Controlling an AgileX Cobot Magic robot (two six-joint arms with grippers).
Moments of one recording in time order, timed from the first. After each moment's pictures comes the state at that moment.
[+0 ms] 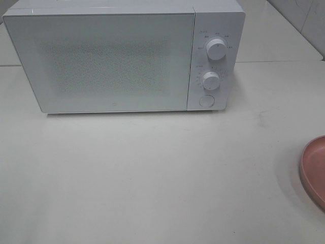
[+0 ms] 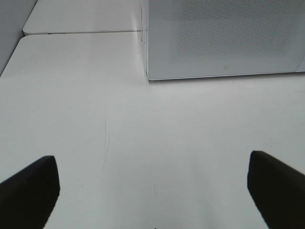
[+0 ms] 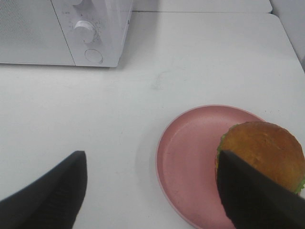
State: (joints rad) left arm -0.05 -0.01 -0.50 -0.09 1.05 0.05; right arm 0.07 0.20 -0.53 0.02 0.90 0.08
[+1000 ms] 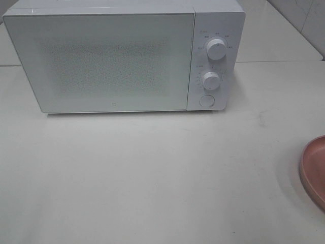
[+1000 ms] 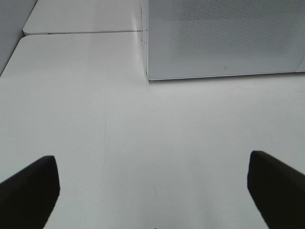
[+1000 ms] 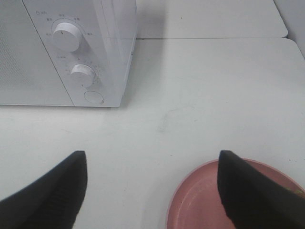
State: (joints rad) left arm -0.05 -0.01 -0.50 -0.09 1.05 0.05; right arm 0.07 0.61 -0.53 0.05 0.48 0.08
